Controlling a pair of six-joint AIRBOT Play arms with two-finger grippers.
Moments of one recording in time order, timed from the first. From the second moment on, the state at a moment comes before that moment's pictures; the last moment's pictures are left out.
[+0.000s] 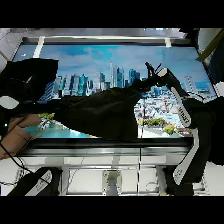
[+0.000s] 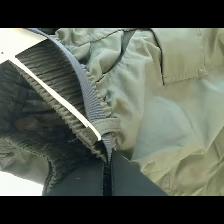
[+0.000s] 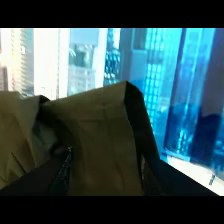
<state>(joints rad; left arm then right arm) 0.18 -0.98 0.82 0.97 -1.05 -1.27 0.06 -2.03 1.74 -0.87 1.06 1.34</state>
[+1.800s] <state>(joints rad) 0.42 -0.97 0.86 0.99 -0.61 -1.29 -0.08 -1.82 2.01 -1.00 1.27 1.40</state>
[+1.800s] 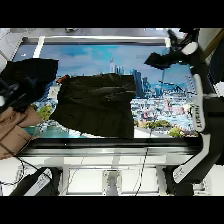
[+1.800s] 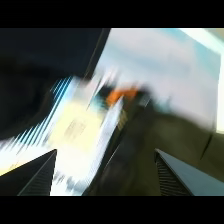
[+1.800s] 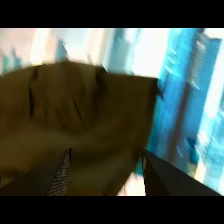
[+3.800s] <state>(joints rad) 0.36 -1.13 0.48 0.69 -0.60 -1.30 0.06 -1.13 0.42 -0.63 0.99 1.14</state>
